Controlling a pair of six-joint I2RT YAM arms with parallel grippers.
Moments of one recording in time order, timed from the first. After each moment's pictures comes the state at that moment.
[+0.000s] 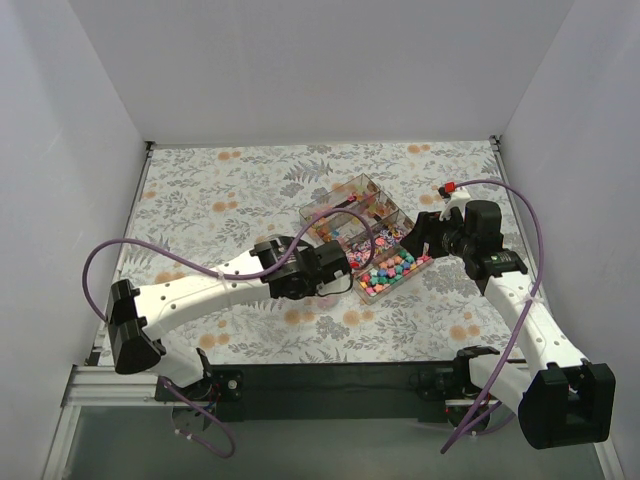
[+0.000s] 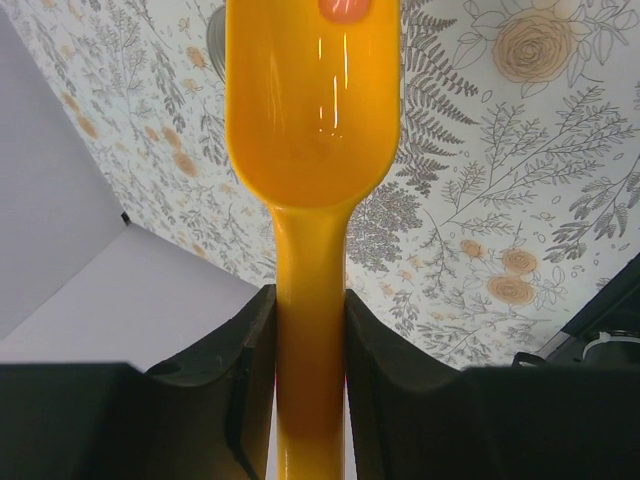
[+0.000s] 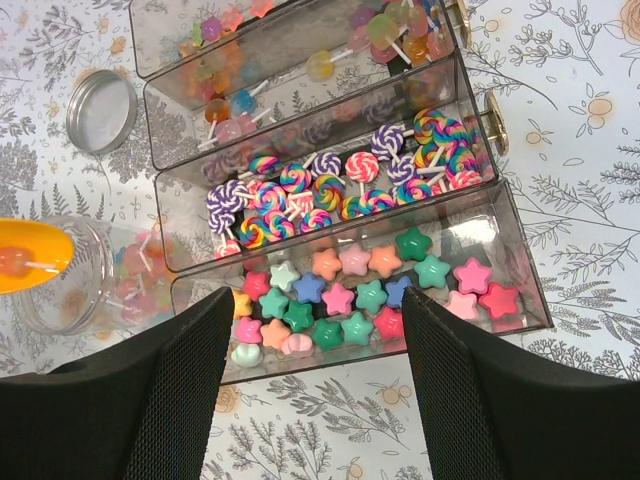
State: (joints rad) left arm -1.16 1.48 1.42 -1.29 -0.51 0.48; right arm 0.15 1.02 0.72 -0.28 -0.42 0.16
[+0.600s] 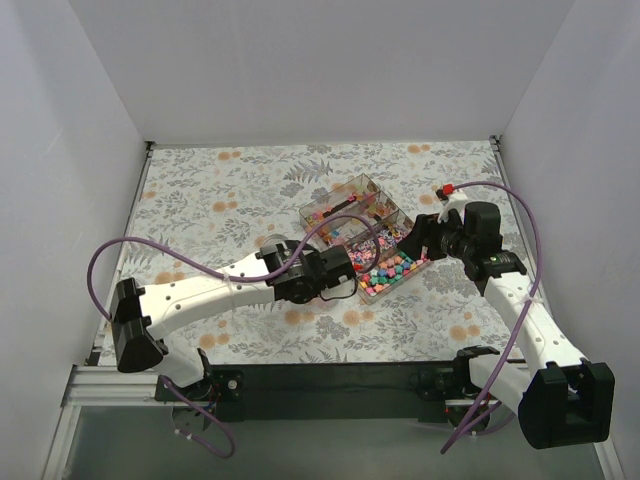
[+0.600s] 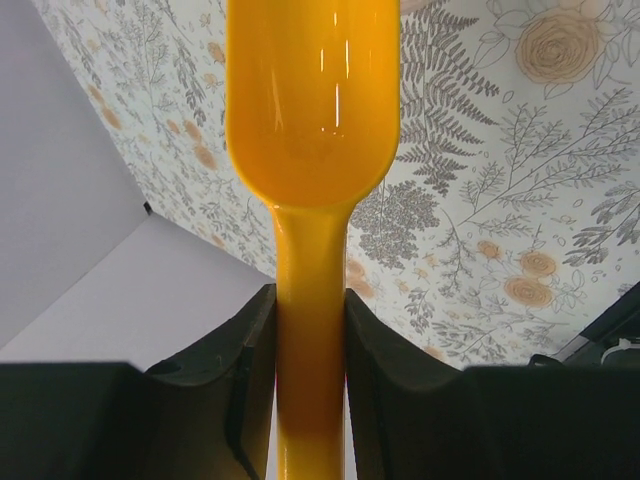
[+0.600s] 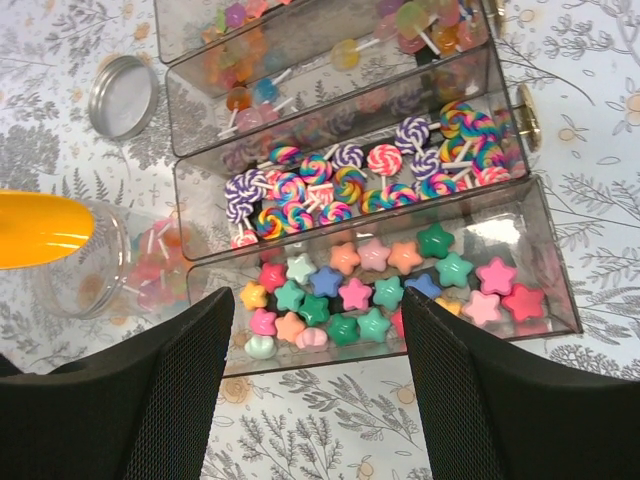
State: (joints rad) left arm -1.20 1.51 1.42 -1.29 -0.59 0.47; right arm 0.15 1.02 0.71 -0.27 -0.46 0.16
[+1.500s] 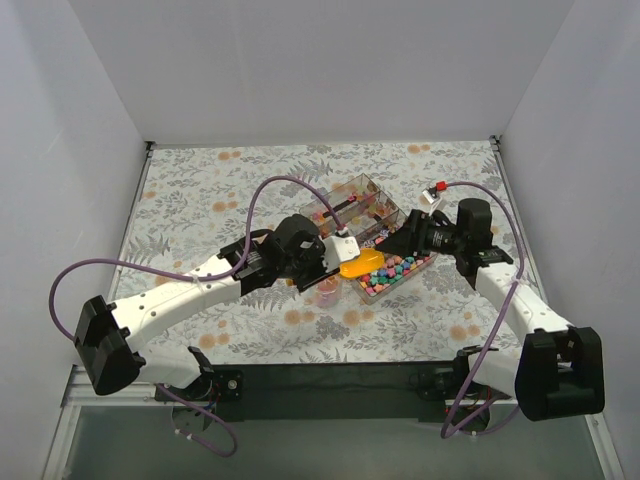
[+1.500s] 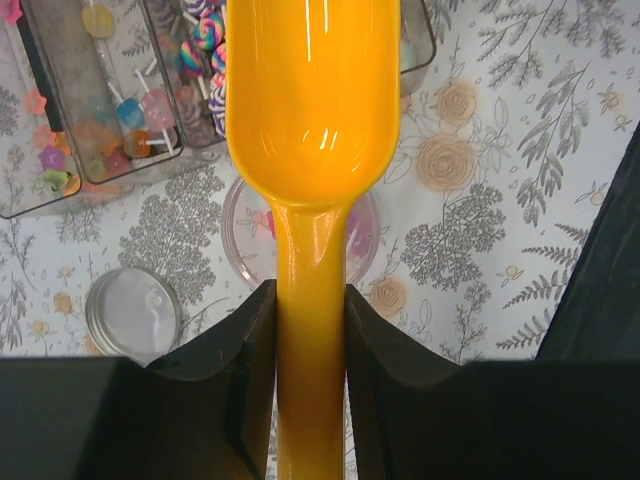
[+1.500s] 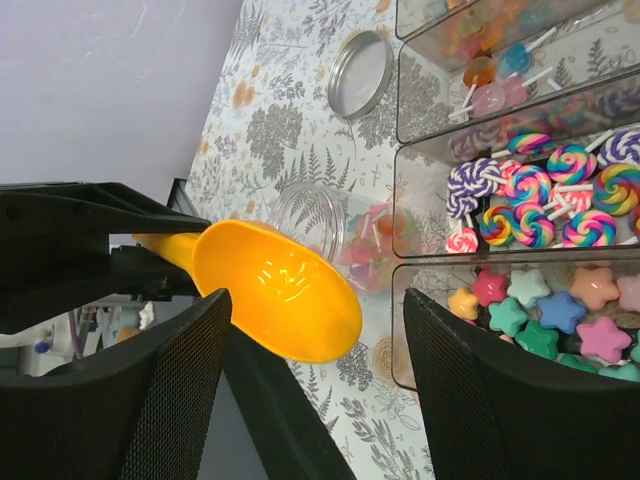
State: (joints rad) left arm -0.94 1.31 1.10 -0.59 0.08 0.36; right arm 0.15 1.15 0.66 0.02 -0.92 0.56
